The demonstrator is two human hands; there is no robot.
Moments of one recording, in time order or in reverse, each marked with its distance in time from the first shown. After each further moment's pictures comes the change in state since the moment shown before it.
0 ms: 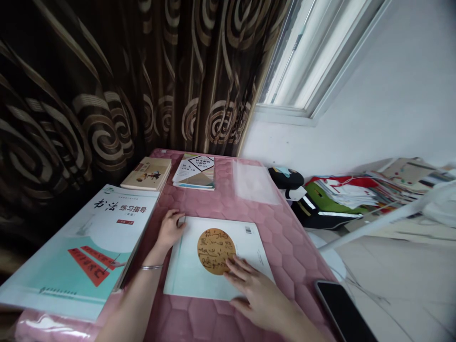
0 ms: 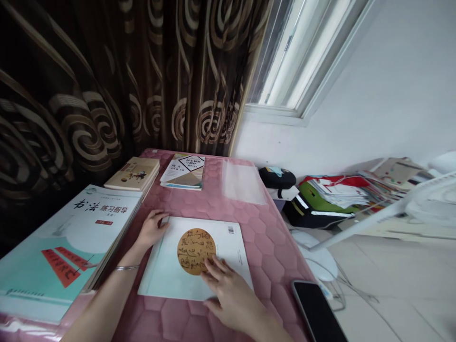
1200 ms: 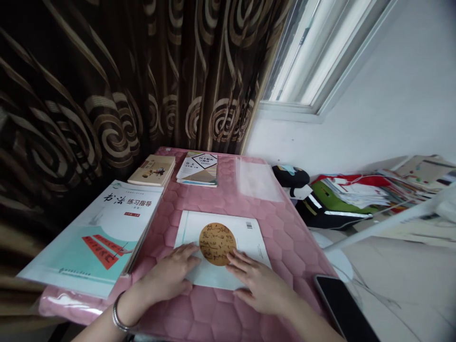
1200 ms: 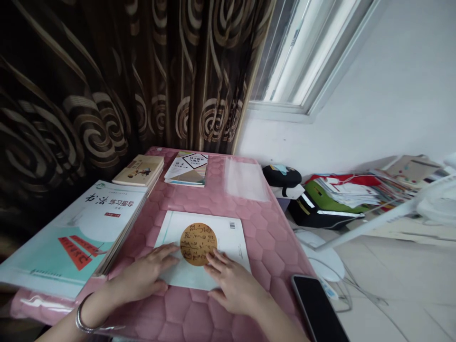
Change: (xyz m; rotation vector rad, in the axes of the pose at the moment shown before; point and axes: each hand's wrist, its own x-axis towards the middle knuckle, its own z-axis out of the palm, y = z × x) left_hand -0.101 0.093 -0.082 0.143 -0.786 0.232; right_hand -0.006 0.017 0.005 -0.043 0.037 -0.150
